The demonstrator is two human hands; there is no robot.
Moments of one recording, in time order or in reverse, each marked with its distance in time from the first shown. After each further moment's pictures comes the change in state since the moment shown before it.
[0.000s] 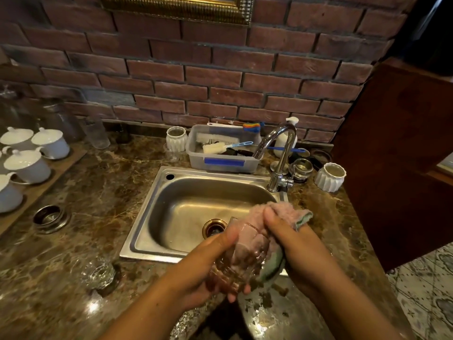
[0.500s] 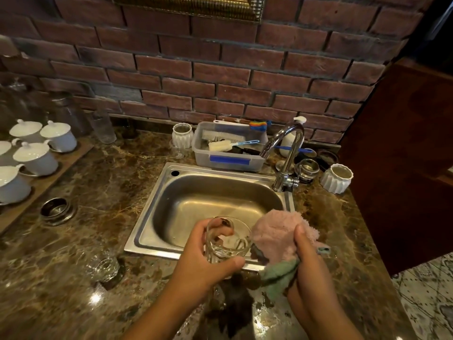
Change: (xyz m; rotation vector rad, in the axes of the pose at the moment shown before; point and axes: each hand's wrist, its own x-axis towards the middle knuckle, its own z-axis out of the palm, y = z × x) left_hand -0.010 -0.027 -0.013 0.424 0.528 0.334; right_hand -0.005 0.042 0.001 0.424 0.329 0.133
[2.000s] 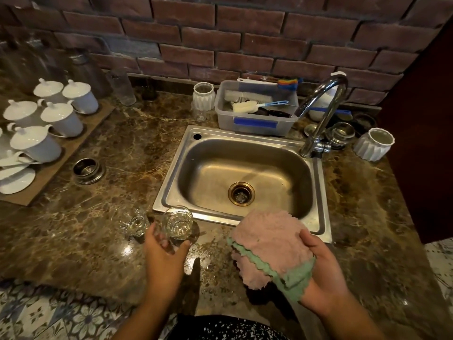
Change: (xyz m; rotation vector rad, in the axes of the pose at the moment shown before) left_hand -0.030 -0.106 -0.075 0.108 0.604 -0.294; right_hand 0.033 0.095 -0.053 0.337 -0.681 0.527
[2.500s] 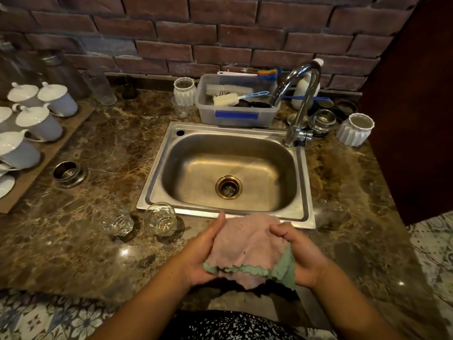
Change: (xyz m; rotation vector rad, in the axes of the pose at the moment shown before) left_hand -0.016 0.026 0.076 -0.630 -1.122 -0.733; right_hand -0.008 -0.024 -0.004 -0.128 0.166 0.155
